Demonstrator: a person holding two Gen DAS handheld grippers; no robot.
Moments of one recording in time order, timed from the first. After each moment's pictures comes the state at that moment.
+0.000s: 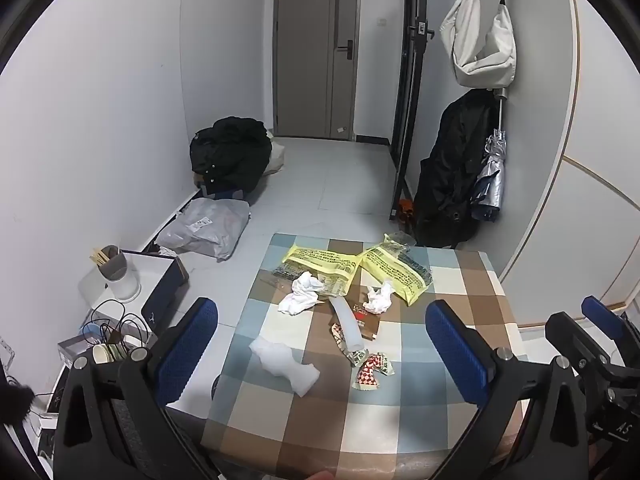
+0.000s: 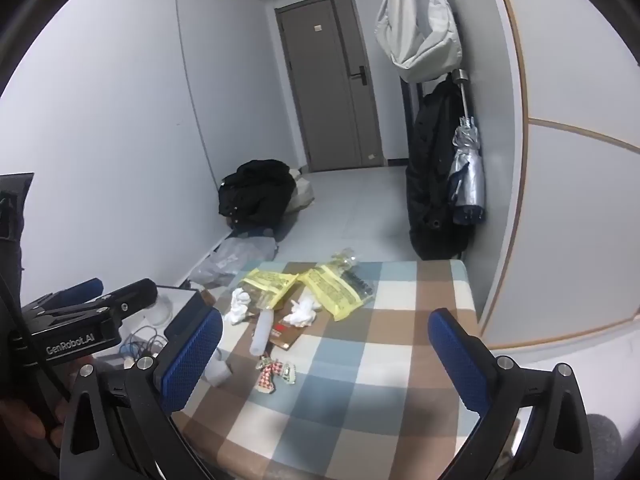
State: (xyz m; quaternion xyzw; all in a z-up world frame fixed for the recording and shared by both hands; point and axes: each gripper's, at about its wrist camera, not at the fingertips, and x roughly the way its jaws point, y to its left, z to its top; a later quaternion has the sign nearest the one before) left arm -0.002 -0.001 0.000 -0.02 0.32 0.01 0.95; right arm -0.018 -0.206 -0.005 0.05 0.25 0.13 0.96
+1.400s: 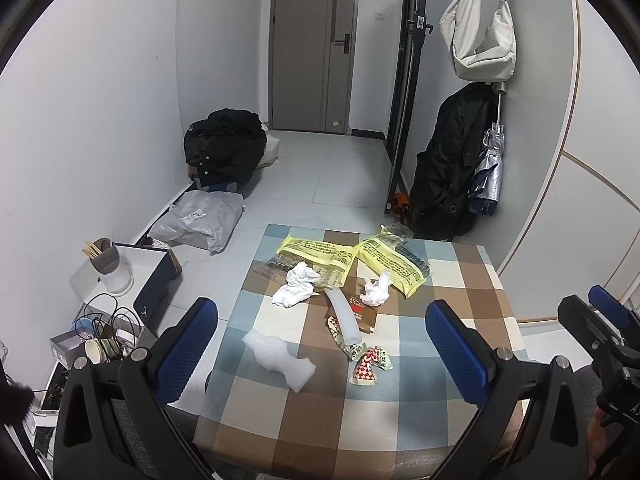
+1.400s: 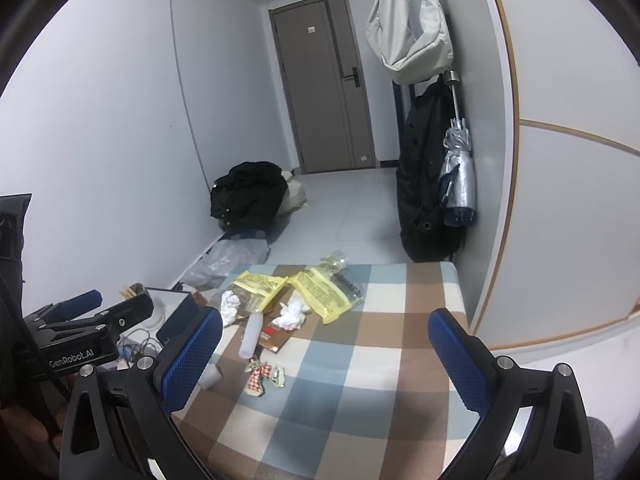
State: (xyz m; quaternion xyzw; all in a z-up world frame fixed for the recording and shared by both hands) left arm 0.004 0.003 -0.009 -0.04 0.33 0.00 0.94; right arm -0.013 -0.213 -0.003 0.06 0.25 0.11 0.96
